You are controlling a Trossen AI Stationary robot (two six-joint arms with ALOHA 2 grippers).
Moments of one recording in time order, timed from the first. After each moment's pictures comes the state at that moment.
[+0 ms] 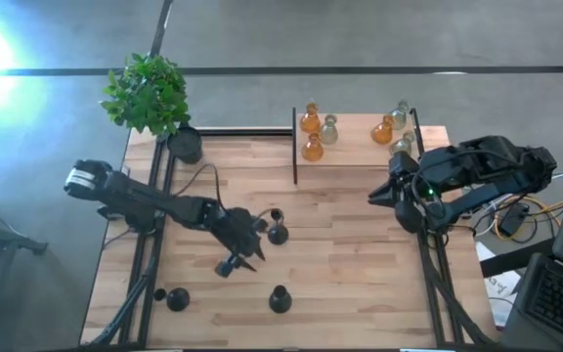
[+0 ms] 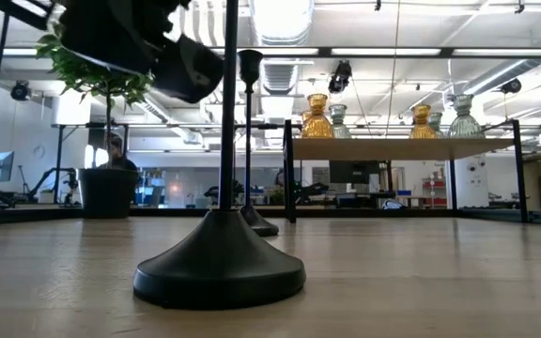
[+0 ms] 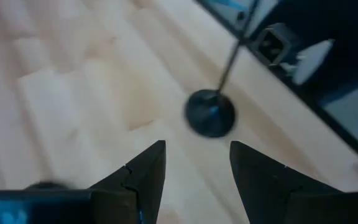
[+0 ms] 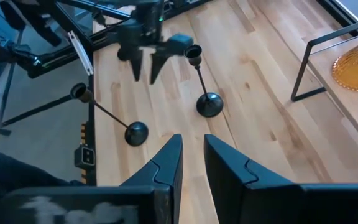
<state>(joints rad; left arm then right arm) -0.20 1.40 0.84 -0.11 0.37 0.19 0.24 1.12 1.60 -1.17 0.13 0.57</state>
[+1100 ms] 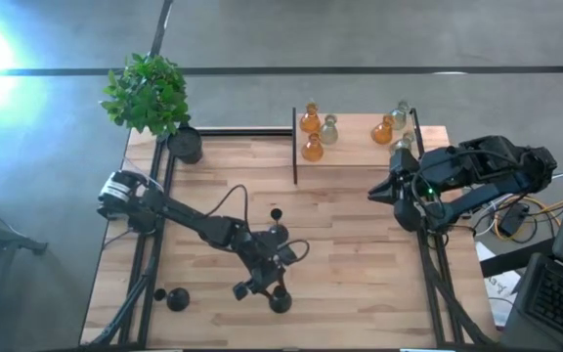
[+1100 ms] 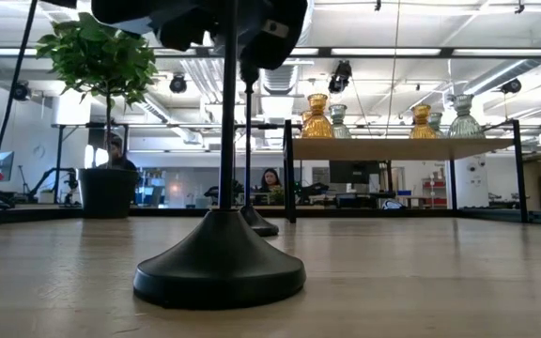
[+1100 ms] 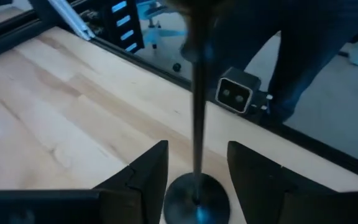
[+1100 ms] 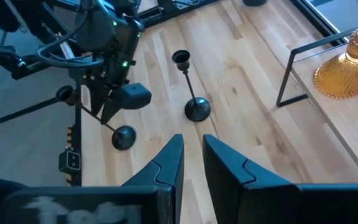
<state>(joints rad) -0.30 1.72 1.09 0.06 0.52 0.41 0.24 1.12 1.60 -1.18 0.18 0.54</state>
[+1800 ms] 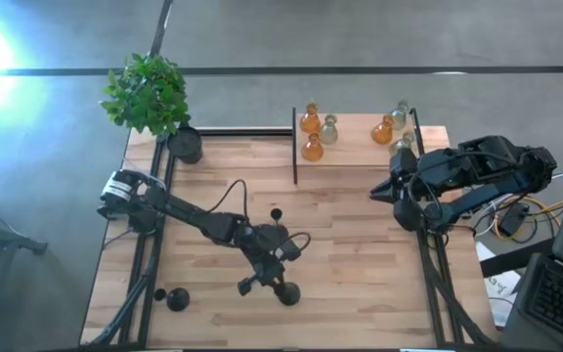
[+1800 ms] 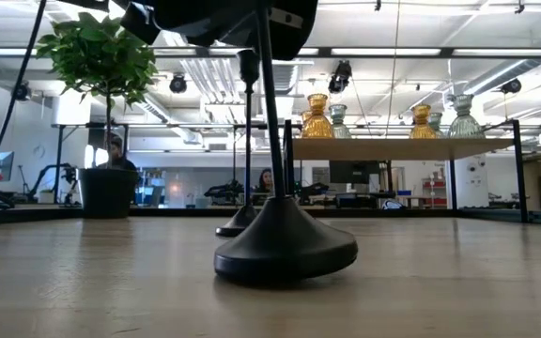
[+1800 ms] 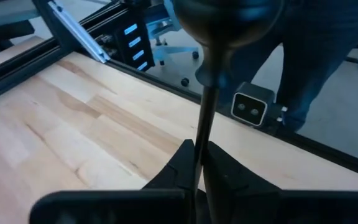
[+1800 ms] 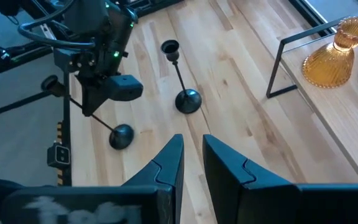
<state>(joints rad) -0.26 1.73 1.09 0.14 0.56 0.45 0.24 1.12 1.60 -1.23 0.20 0.54</state>
